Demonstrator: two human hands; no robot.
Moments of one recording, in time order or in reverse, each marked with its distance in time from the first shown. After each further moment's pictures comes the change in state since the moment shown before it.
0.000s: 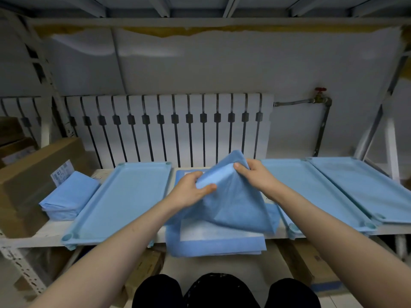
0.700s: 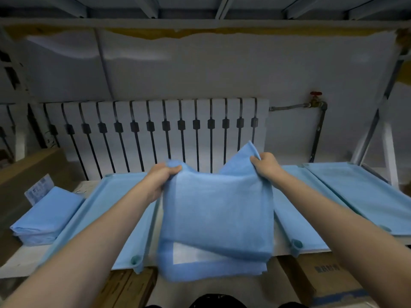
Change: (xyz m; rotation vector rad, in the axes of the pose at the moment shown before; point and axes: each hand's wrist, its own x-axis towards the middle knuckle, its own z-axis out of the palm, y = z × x) left_hand 0.069 -0.016 -0.054 -0.679 0.116 -0.431; right_hand 0.084 0.020 -0.046 -0.178 0.313 0.260
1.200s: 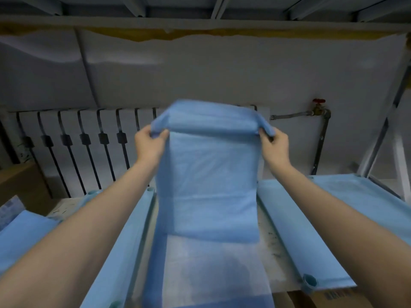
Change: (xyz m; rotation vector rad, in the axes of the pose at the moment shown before) left_hand 0.089 0.080 0.024 0.081 0.425 0.503; right_hand 0.081 -0.031 -0.012 0.348 0.377 -0.354
